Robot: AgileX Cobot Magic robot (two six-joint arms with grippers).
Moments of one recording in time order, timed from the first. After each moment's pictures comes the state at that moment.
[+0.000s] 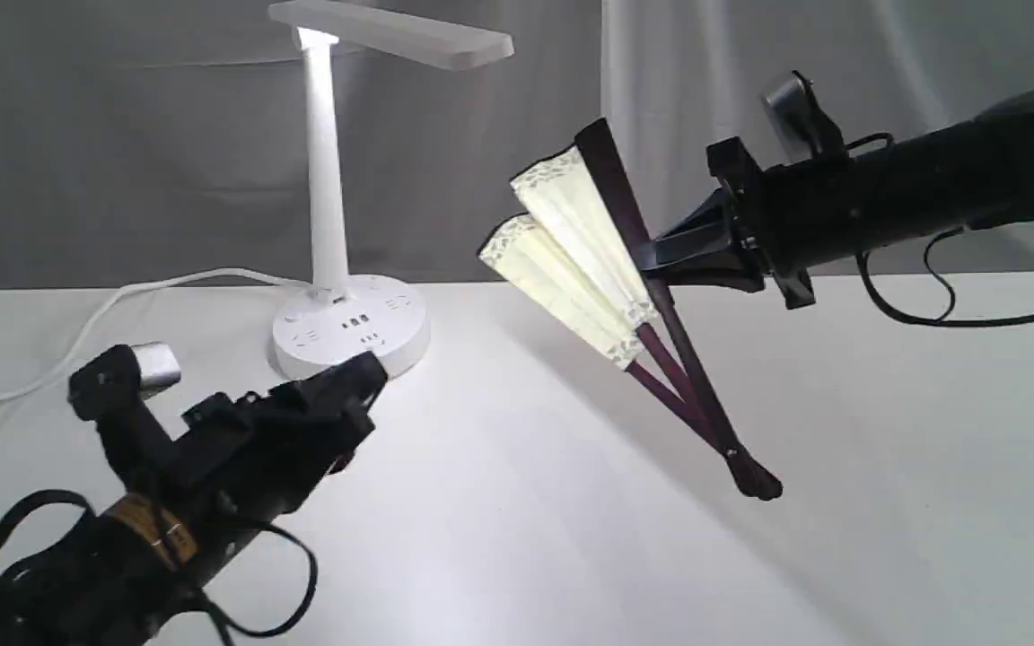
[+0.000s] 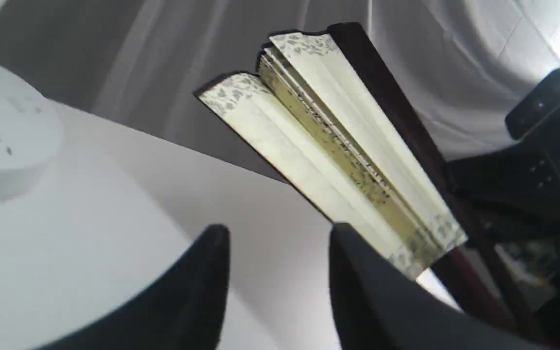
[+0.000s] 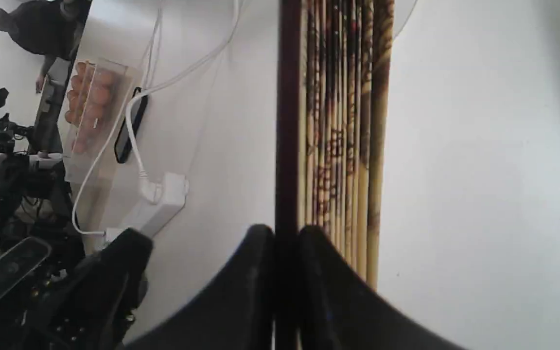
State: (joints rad) left arm -0.45 1.90 -0.56 0.07 -1.18 -0.70; right arm 0.00 2.20 -1.75 1.21 1.21 -0.69
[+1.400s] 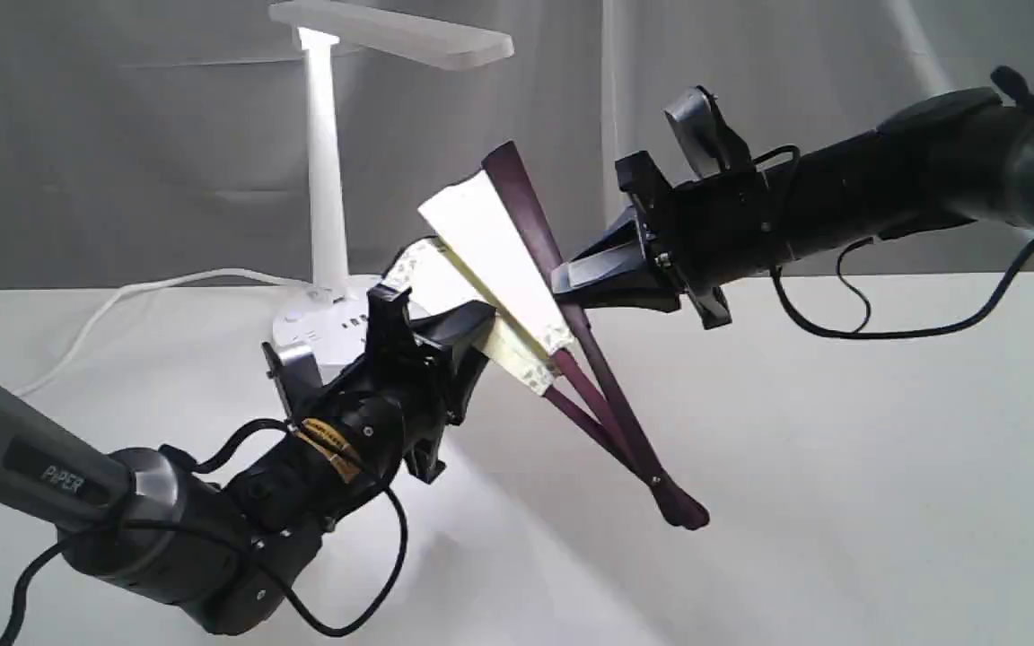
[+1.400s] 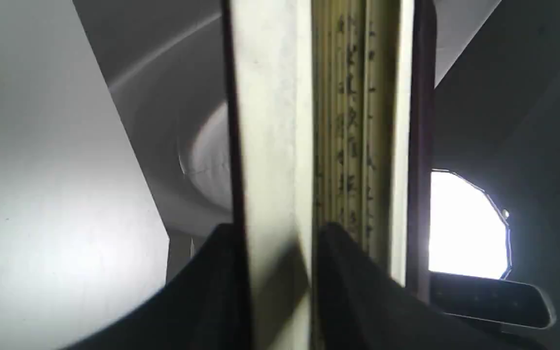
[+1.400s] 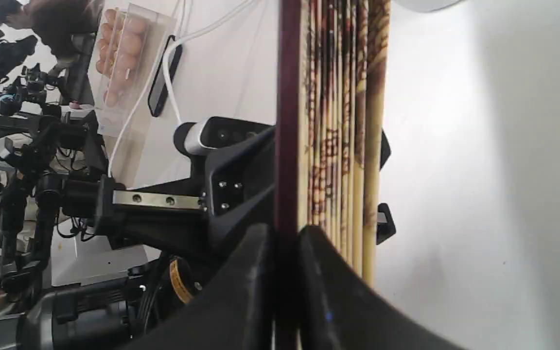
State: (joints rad) left arm -0.45 2.29 -1.05 0.19 -1.21 -1.69; right arm 0.12 2.20 -1.75 1.22 1.22 -0.64
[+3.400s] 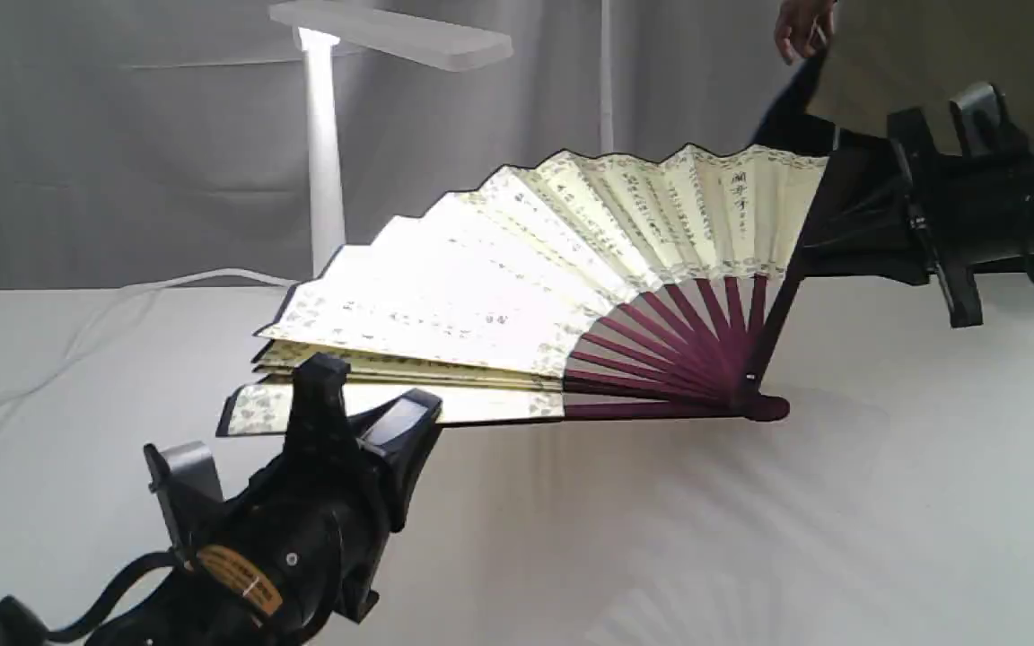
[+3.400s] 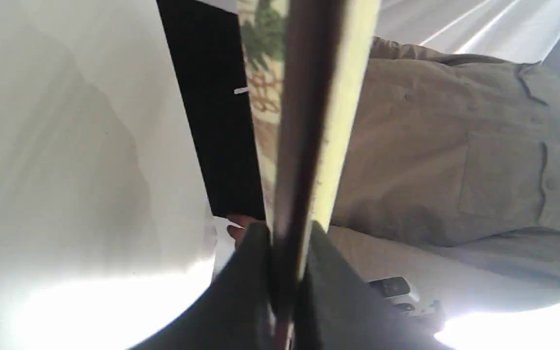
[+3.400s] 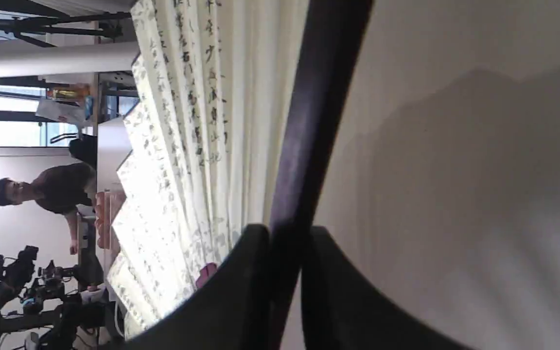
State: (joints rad) left arm -0.69 1.93 -0.56 -0.21 -1.19 -1.54; right arm -0.25 2.21 -1.74 1.18 1.25 -0.46
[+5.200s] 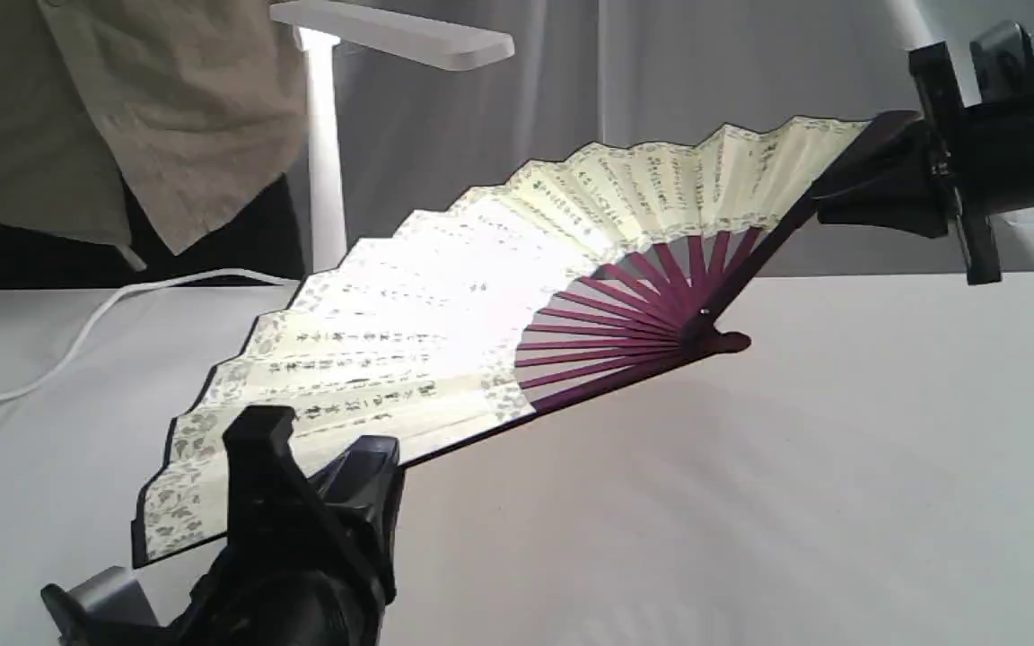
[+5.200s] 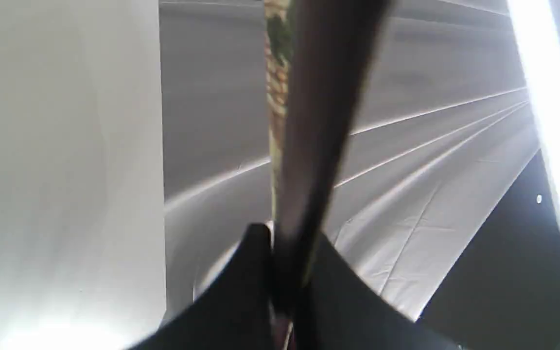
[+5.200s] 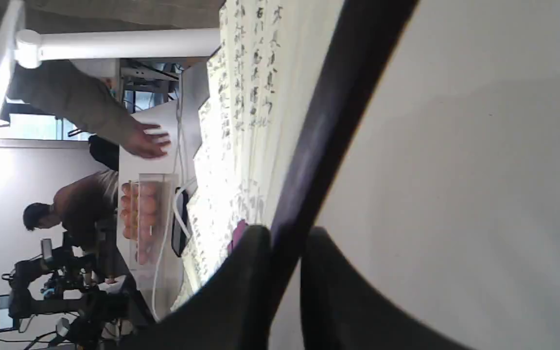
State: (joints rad) left arm -1.13 1.72 -0.52 -1.01 -1.18 -1.34; right arm -0.25 2.10 -1.74 1.20 1.30 -0.39
